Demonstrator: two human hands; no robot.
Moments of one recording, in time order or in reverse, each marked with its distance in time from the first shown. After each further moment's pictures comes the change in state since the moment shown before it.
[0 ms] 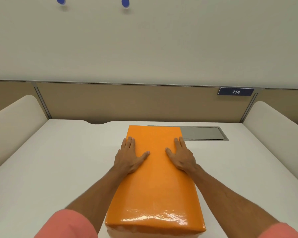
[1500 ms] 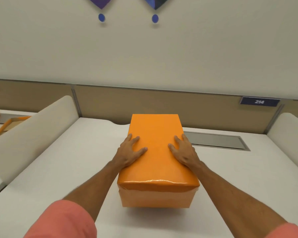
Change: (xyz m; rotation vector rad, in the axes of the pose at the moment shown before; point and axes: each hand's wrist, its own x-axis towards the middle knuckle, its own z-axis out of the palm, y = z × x) left_hand -0.043 -0.061 -0.068 -0.257 0.073 -0.049; right_hand -0.022 -0.074 -0.006 0.047 0.017 -0.180
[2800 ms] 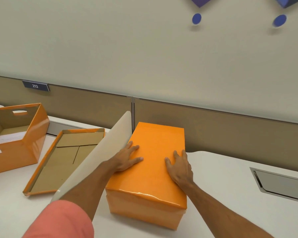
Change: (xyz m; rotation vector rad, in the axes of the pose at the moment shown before) left_hand 0.169 -0.341 -0.246 0.150 -0.222 -0.043; right_hand 0.163 -0.346 0.236 0.055 -0.021 0.051
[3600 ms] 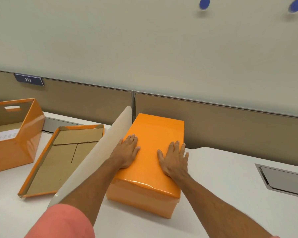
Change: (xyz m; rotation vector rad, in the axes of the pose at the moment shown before) left_hand 0.029 -0.012 0.006 0.330 0.178 0.056; right_hand 0.021 -0.035 0.025 -0.205 0.035 -0.061
